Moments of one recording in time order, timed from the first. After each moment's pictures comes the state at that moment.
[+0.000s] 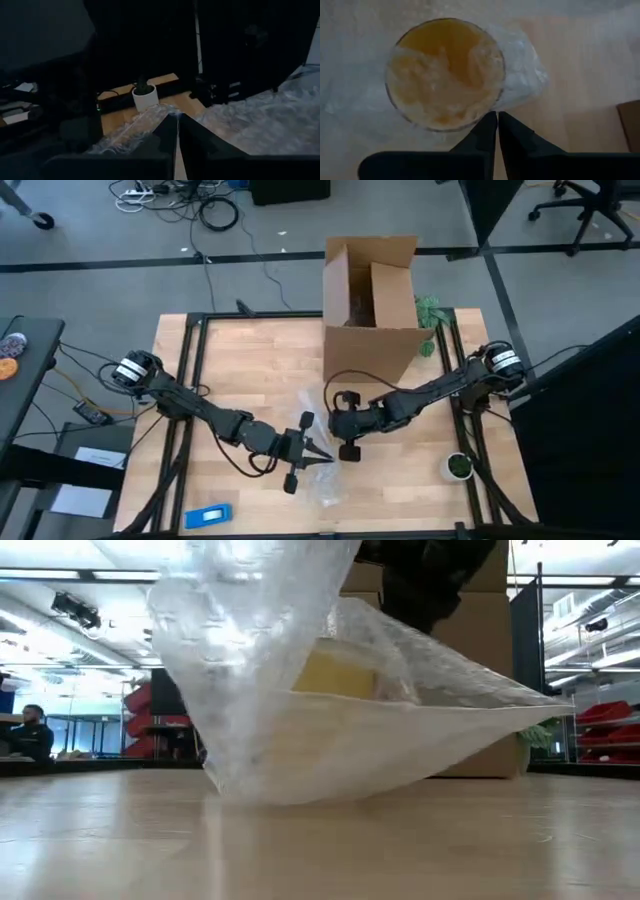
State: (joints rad) left arm -0.46 1.59 0.96 0.55 -0.23 0.13; right arm 0.31 1.71 1.21 -0.39 0.29 0.28
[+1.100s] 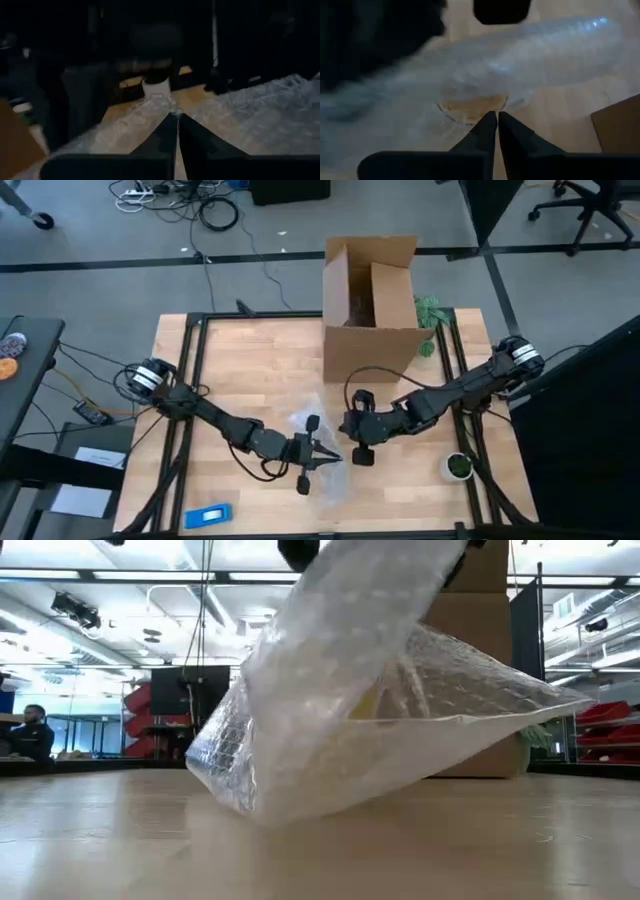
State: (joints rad) left arm -0.45 1.75 0.96 0.69 -0.36 0.12; right arm 0.42 1.54 1.21 -0.45 0.40 0.32
